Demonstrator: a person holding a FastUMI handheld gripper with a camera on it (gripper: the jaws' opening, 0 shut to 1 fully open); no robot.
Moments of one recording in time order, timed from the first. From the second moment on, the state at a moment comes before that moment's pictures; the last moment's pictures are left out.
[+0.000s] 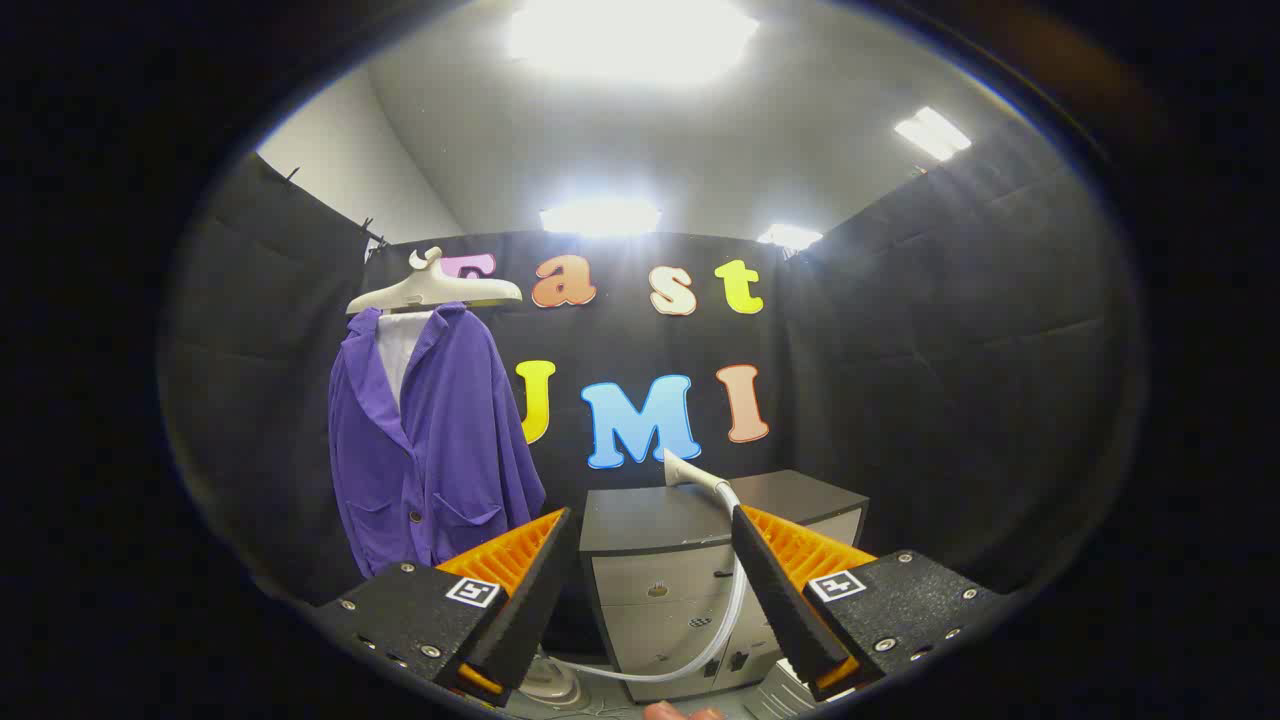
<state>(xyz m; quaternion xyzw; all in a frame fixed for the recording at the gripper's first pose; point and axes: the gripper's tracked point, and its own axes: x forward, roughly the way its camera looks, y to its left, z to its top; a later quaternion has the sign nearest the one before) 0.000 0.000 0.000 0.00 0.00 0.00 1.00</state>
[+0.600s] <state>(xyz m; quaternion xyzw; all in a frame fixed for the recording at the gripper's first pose) 0.001 -0.002 -0.023 -0.02 0.03 0.00 1.00</state>
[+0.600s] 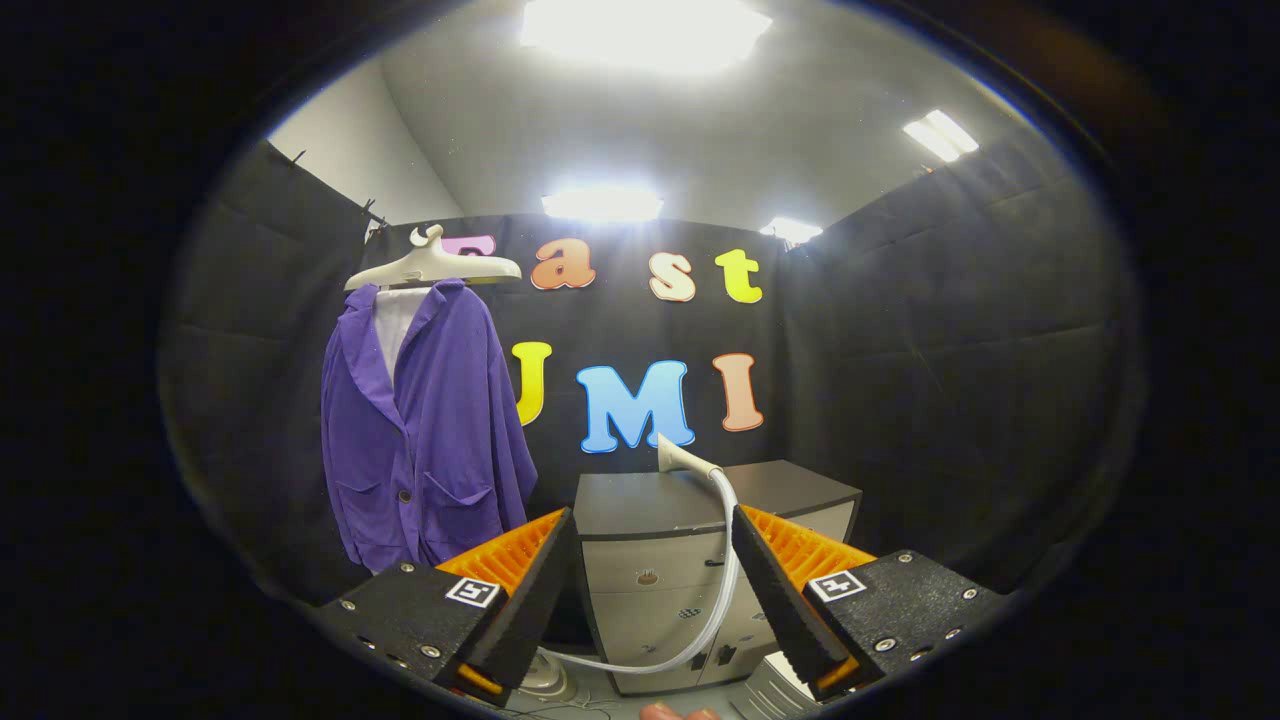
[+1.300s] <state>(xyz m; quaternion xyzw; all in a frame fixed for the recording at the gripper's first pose) 0.005 0.005 -0.039 -0.02 0.05 0.01 1.00</state>
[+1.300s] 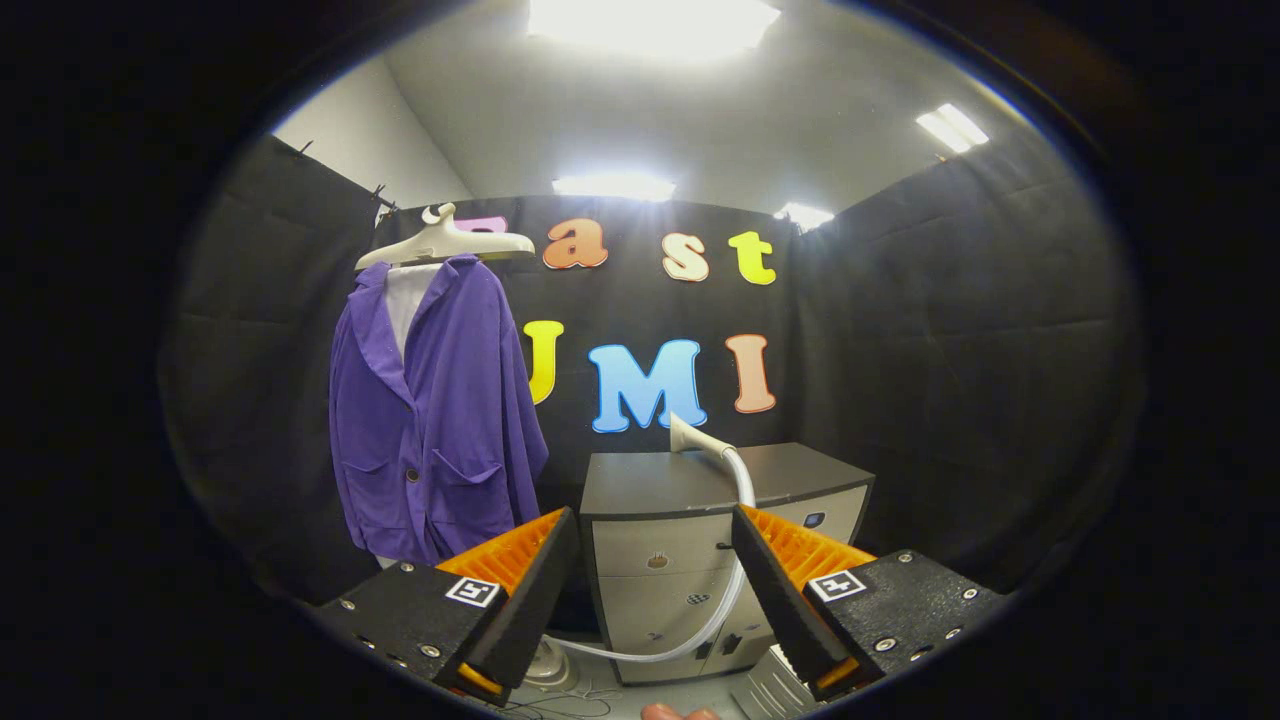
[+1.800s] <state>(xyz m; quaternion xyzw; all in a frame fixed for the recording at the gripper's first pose) 0.062 -0.042 0.004 -0.04 0.02 -0.02 1.00</state>
